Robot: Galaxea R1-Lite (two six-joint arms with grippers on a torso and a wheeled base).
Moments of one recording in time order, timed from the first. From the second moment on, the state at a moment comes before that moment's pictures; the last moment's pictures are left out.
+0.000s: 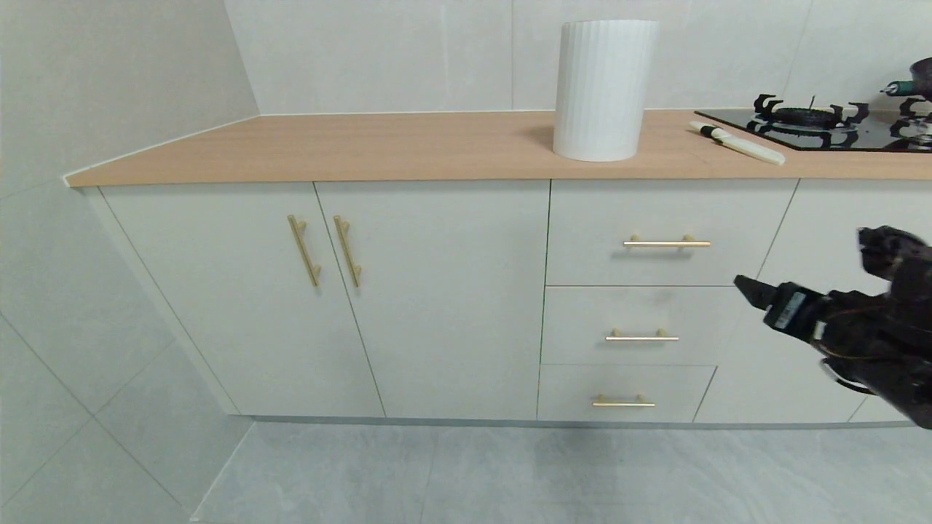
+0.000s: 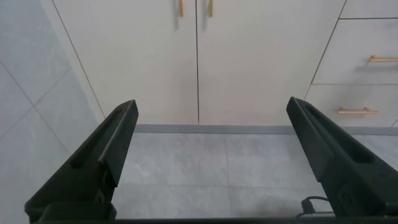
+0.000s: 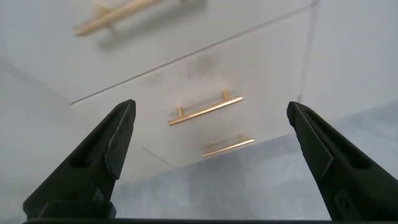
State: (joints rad) left arm 0.00 0.00 0.00 0.00 -0.01 0.00; right arm 0.20 1.56 -0.49 -0.90 -0.32 0.35
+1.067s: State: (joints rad) left arm 0.00 0.00 0.00 0.00 -0.01 0.00; right arm 0.00 0.03 -0.08 -0.14 -0.26 -0.09
